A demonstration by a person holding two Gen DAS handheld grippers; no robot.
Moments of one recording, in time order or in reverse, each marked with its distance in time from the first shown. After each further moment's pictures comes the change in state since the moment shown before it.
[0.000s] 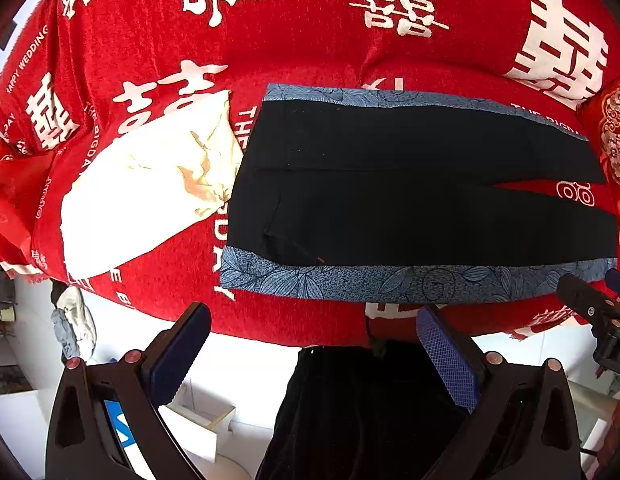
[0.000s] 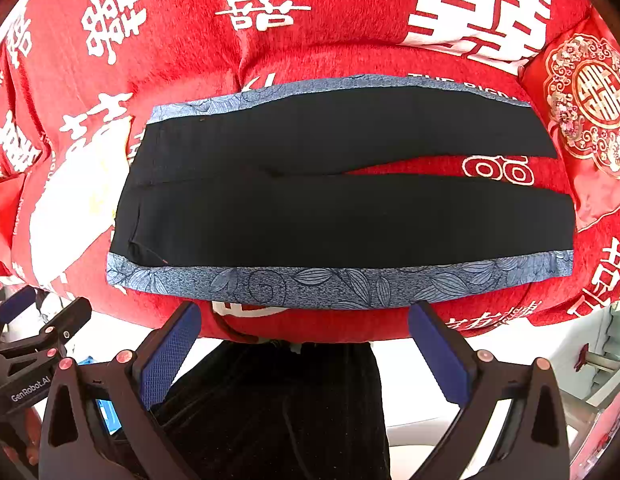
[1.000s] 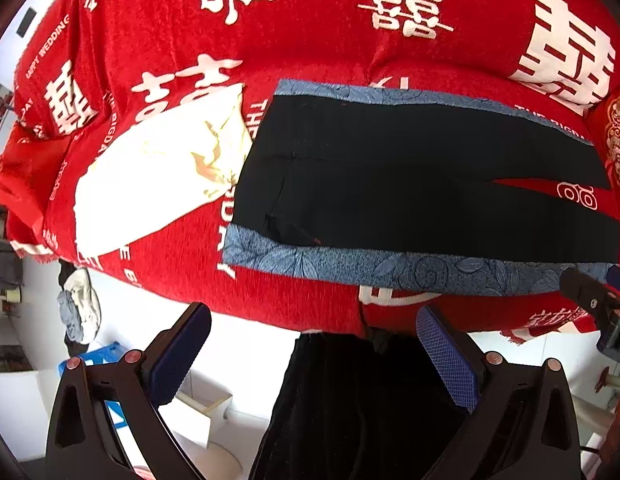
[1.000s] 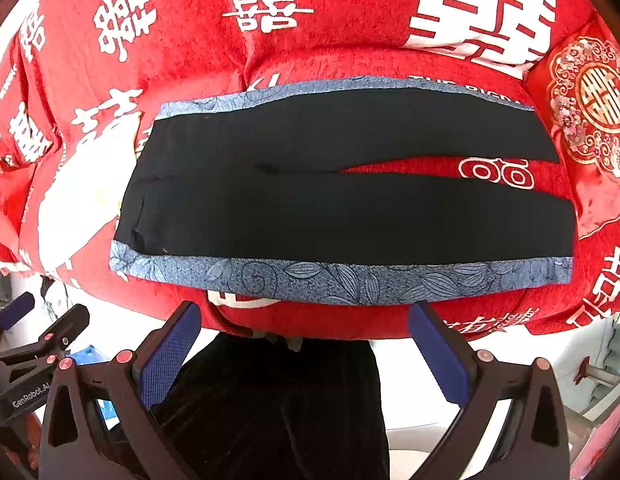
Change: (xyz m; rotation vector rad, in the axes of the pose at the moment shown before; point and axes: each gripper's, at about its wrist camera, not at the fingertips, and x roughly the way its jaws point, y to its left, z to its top) left arm -0.018 -0.017 -0.026 -0.060 0.006 0.047; right arm -0.010 -0.018 -0.009 -0.047 0.024 0.011
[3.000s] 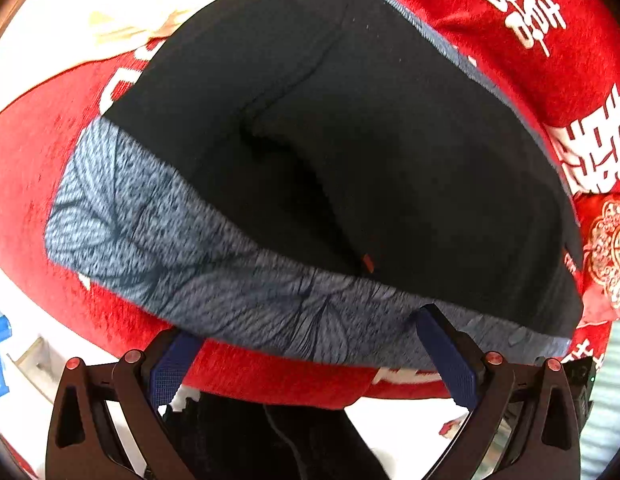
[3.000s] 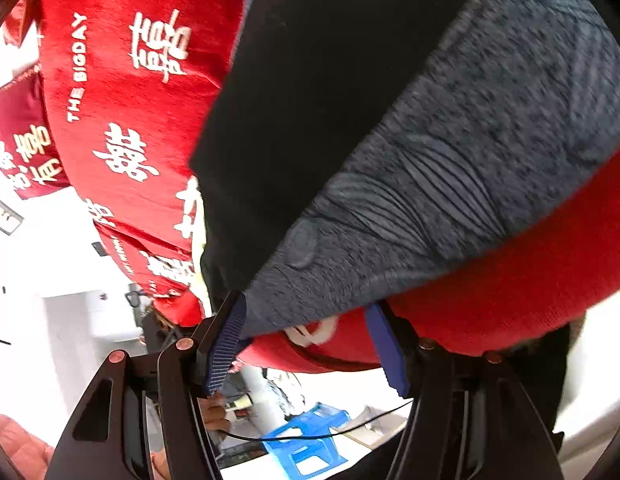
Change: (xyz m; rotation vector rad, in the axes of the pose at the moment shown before) left arm 0.243 0.060 0.009 -0.290 0.111 -0.470; right arm 0.219 -0.079 -0.063 0.566 -0.101 0.883
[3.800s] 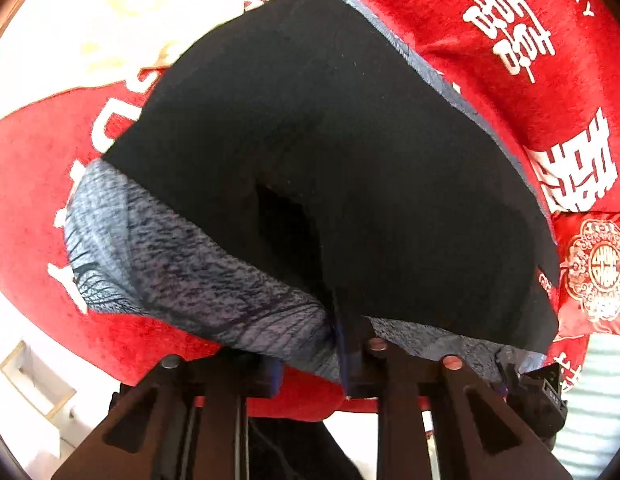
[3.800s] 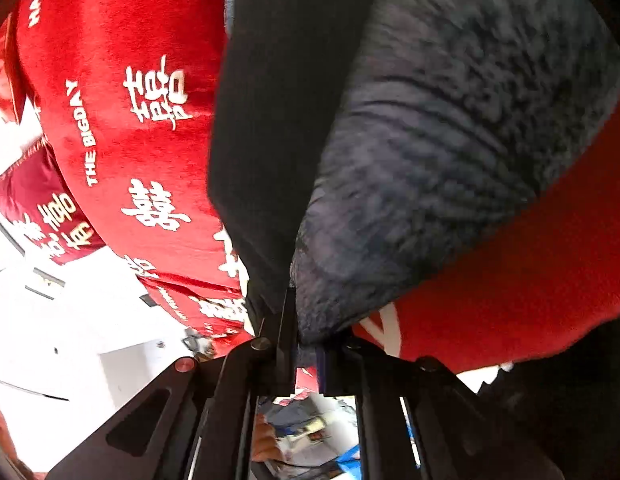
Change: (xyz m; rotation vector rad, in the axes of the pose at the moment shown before) left arm -0.021 0.010 0.022 -0.013 -0.038 -0.085; right arm 0.019 0.002 0.004 0.181 -0.076 0.130
